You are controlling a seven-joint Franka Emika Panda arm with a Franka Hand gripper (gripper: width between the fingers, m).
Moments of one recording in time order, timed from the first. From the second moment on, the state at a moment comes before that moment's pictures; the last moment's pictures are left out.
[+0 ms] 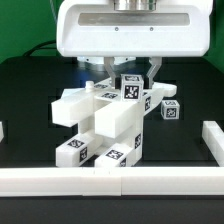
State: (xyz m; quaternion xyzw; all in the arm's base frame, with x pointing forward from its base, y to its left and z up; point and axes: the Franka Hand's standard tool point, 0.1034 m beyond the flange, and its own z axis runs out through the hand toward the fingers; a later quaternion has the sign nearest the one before) arm 0.599 0.004 0.115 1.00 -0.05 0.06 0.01
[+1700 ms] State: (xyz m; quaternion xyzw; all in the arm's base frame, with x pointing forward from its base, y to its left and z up) arm 0.600 0.015 0.115 0.81 -0.58 0.04 -0.05
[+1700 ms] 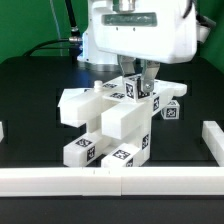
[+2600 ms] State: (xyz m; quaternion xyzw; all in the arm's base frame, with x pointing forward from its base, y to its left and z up) arm 0.600 0.018 0.115 0.77 -0.63 0.03 -0.06
